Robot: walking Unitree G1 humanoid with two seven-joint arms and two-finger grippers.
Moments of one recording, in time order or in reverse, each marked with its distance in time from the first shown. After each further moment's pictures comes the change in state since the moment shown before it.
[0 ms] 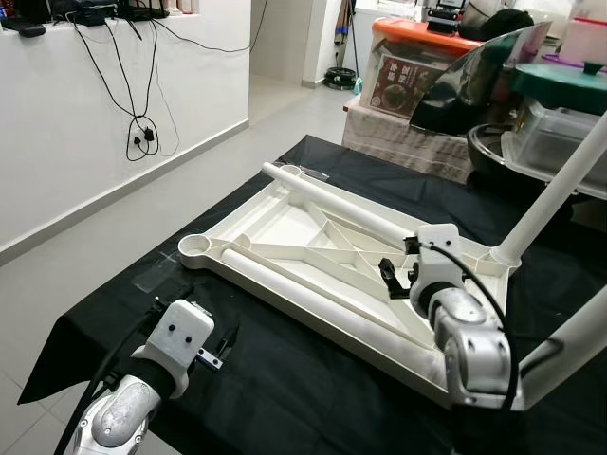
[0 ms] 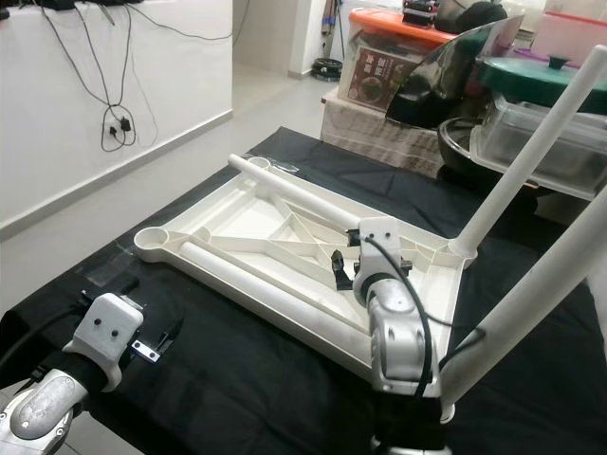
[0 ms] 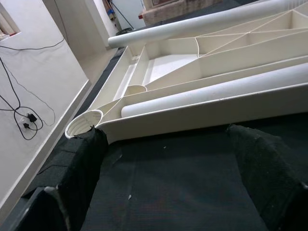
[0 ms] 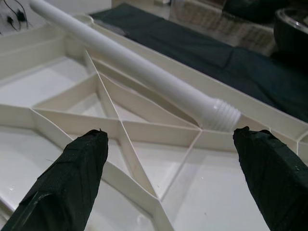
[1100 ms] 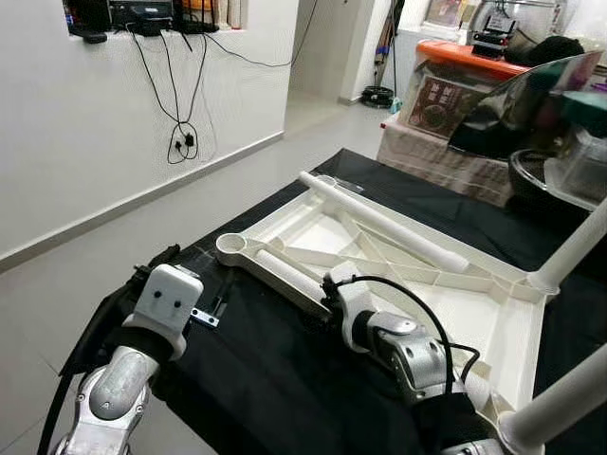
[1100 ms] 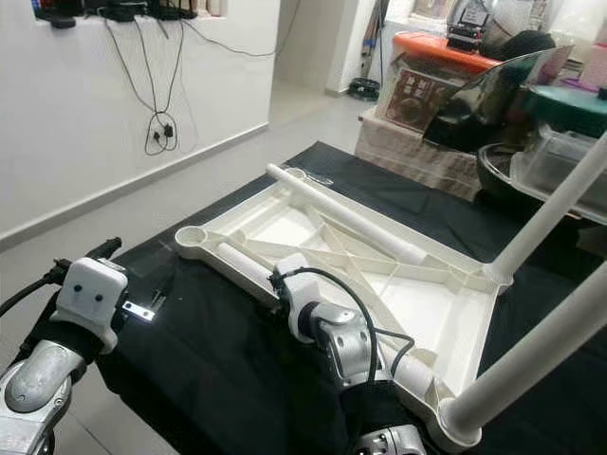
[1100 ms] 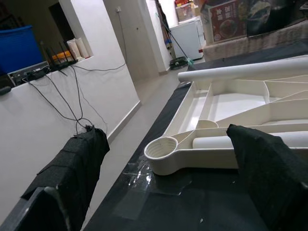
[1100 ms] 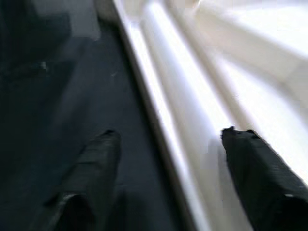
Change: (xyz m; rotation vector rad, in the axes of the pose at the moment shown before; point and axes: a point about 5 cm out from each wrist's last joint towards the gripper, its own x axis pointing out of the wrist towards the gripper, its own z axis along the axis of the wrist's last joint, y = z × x) left arm 0.012 0.021 0.032 -0.003 -0.130 0.143; right arm 0.015 0.063 -0.036 -0.066 0.223 0.641
